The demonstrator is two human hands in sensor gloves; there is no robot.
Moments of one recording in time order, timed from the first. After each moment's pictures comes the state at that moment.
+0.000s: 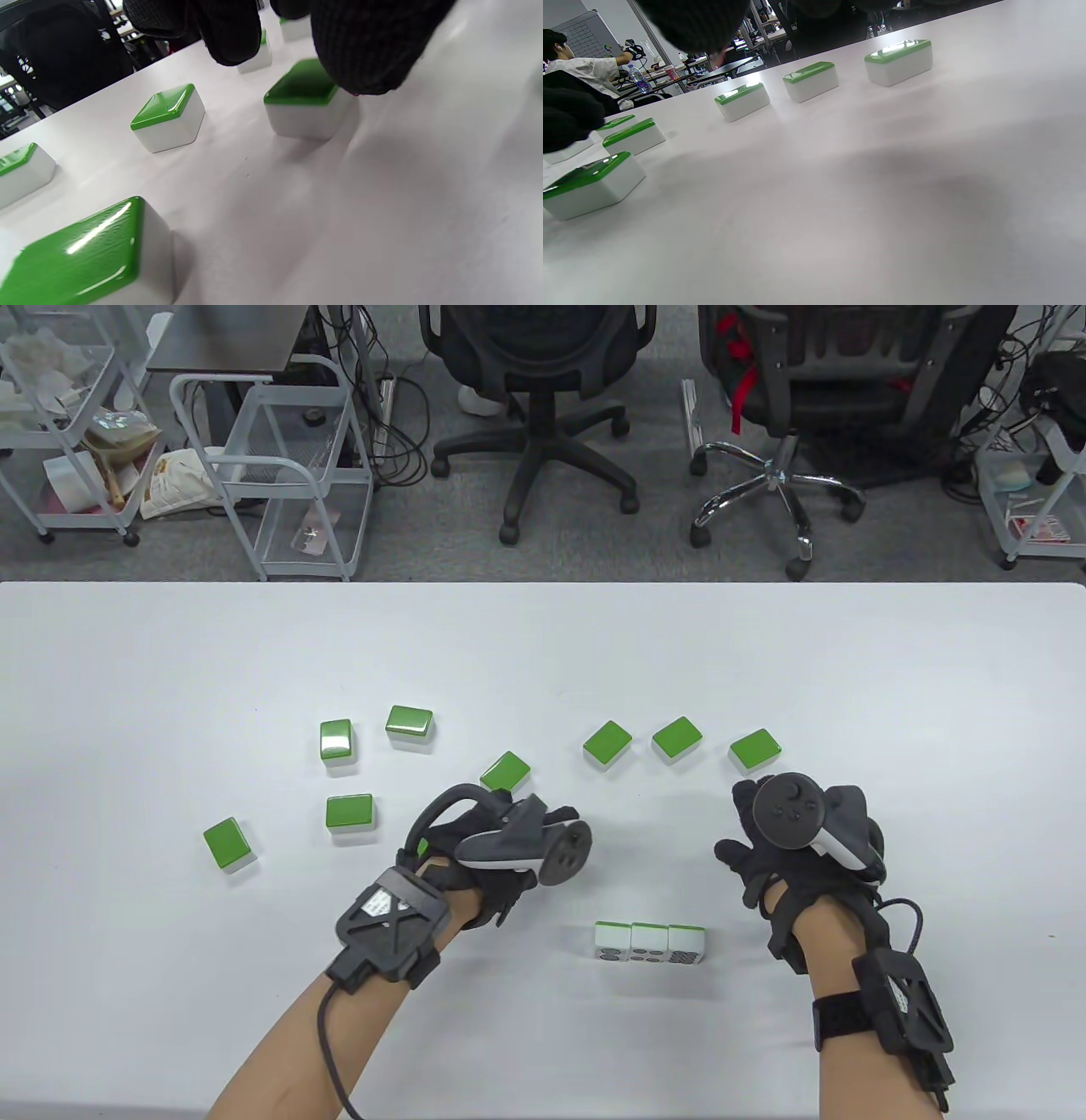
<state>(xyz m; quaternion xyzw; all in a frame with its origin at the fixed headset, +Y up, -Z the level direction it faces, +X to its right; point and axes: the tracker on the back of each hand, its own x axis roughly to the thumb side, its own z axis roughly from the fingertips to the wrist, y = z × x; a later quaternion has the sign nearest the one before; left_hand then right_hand) -0.037 -0.725 -0.305 -0.16 -0.31 -0.25 0.90 0.230 -0.707 -0.303 0.05 0.12 0.98 0.15</state>
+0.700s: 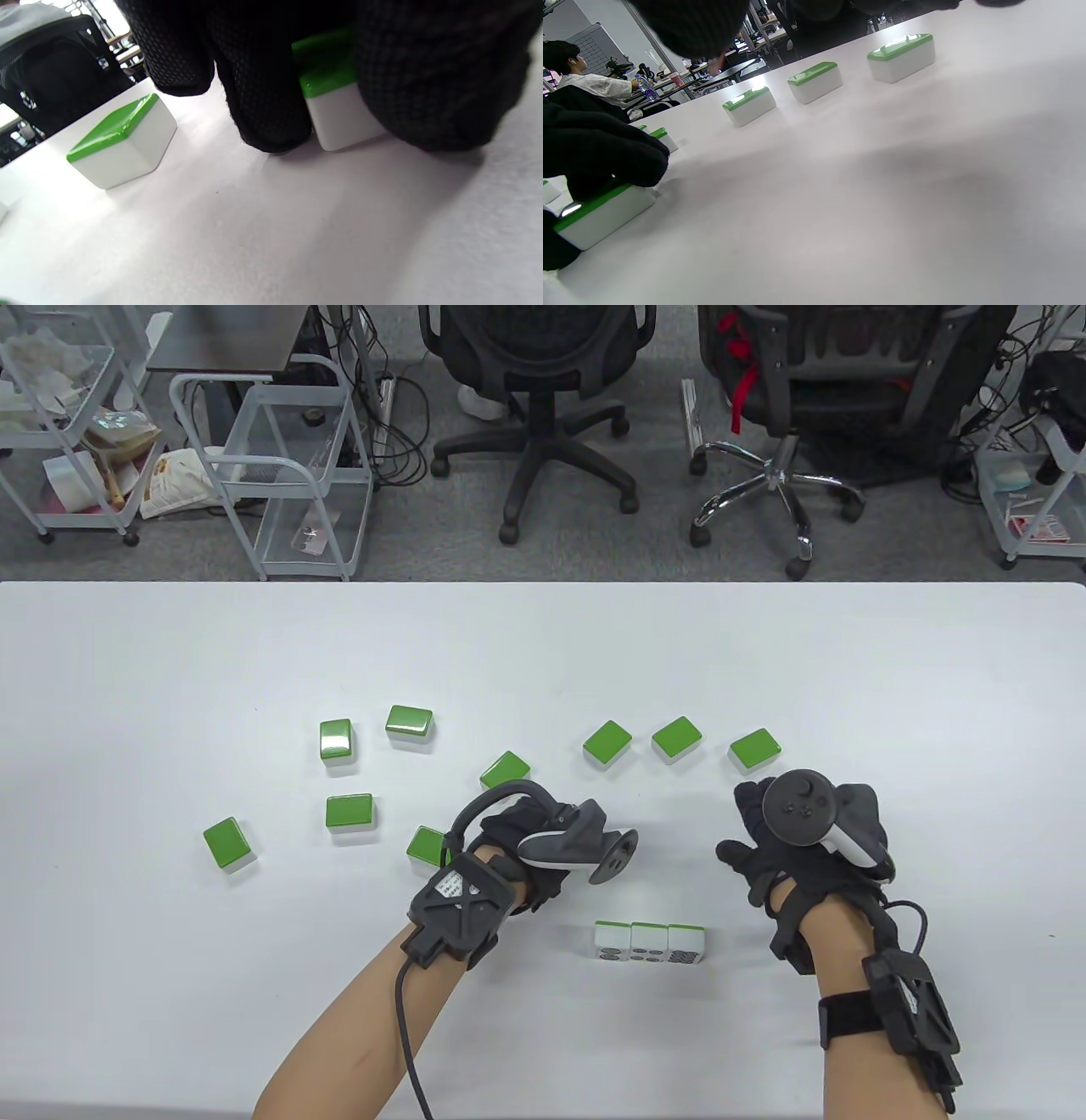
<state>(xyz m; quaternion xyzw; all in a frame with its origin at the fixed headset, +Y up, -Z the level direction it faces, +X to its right) -0.010 -0.745 -0.323 -0.12 -0.31 -0.22 0.92 0.236 -0.705 -0.304 0.05 0.13 0.97 0.18</state>
